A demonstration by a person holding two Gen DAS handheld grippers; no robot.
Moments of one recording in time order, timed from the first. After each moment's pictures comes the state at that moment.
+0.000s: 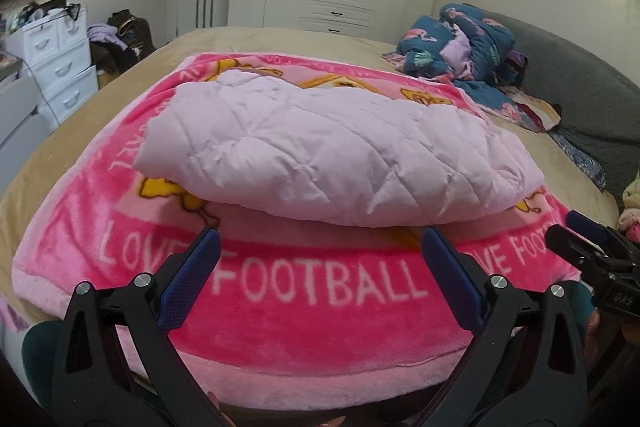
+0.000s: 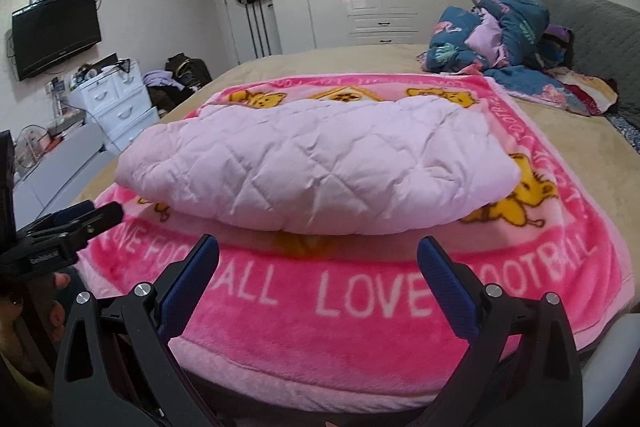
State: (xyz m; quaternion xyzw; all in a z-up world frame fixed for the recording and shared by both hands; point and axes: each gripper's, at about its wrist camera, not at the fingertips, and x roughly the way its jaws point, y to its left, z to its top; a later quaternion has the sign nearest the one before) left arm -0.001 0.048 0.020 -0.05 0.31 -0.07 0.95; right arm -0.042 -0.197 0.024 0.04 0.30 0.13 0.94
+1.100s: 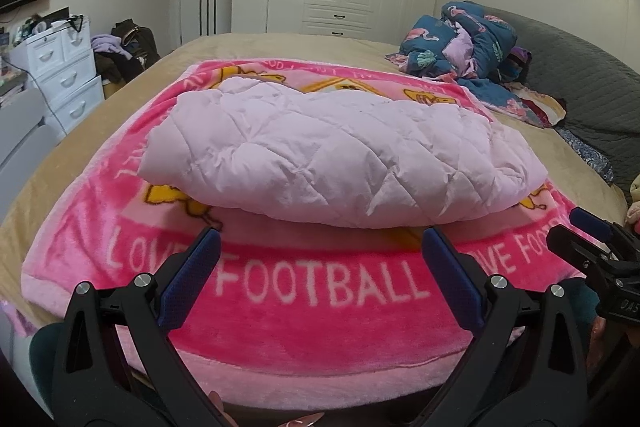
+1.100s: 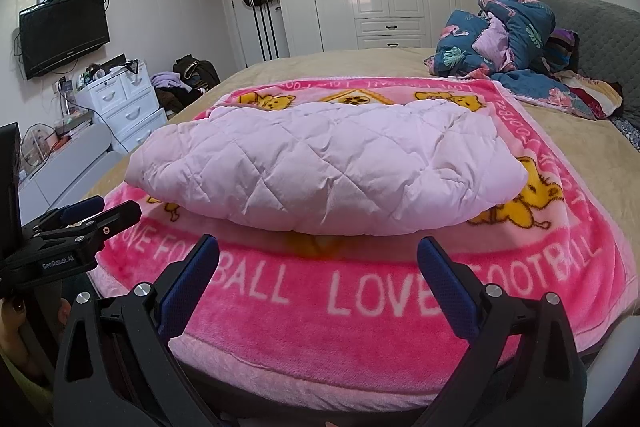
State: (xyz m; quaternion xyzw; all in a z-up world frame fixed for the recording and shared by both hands) left arm -0.004 0.042 0.024 -0.04 0.31 -0.05 0.95; right arm -0.046 -0.193 0.028 0.04 0.29 0.14 0.94
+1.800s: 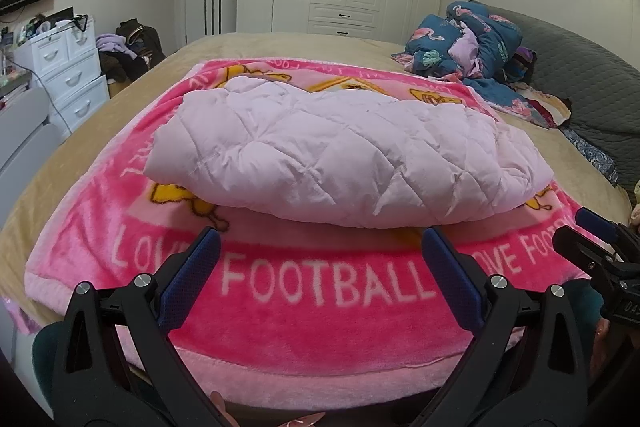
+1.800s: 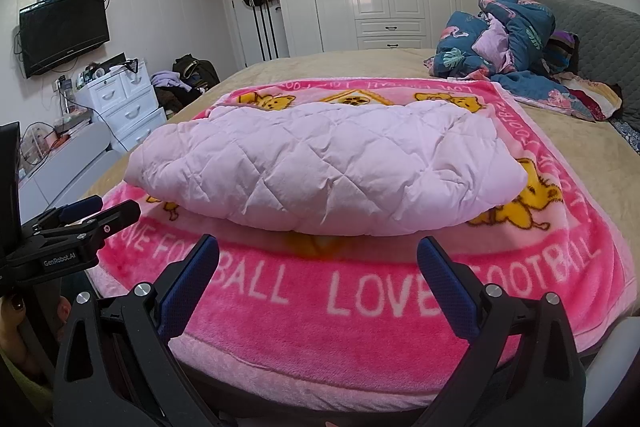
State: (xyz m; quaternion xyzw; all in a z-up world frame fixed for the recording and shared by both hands) left arm -0.004 0.044 0.023 -0.03 0.31 -0.04 0.95; right arm -0.045 -0.193 0.028 0.04 0.29 0.14 0.95
